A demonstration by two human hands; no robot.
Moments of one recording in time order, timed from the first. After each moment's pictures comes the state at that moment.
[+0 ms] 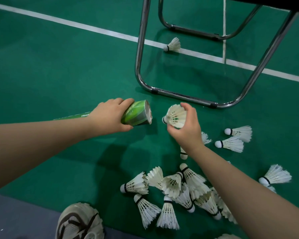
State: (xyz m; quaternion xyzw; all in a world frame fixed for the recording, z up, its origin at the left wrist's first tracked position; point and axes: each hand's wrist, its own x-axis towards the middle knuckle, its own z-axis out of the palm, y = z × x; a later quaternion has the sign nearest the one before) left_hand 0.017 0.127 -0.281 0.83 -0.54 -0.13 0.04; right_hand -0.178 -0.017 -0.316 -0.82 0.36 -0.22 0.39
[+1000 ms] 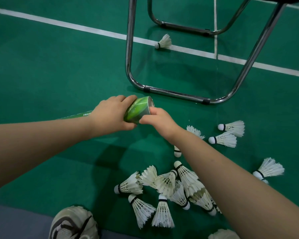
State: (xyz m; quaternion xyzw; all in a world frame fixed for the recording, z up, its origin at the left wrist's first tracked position) left_hand -0.008 0.099 -0.273 0.82 -0.56 -0.11 0.07; right_hand -0.137 -0.003 -0.273 -0.72 0.30 -0.01 0.63
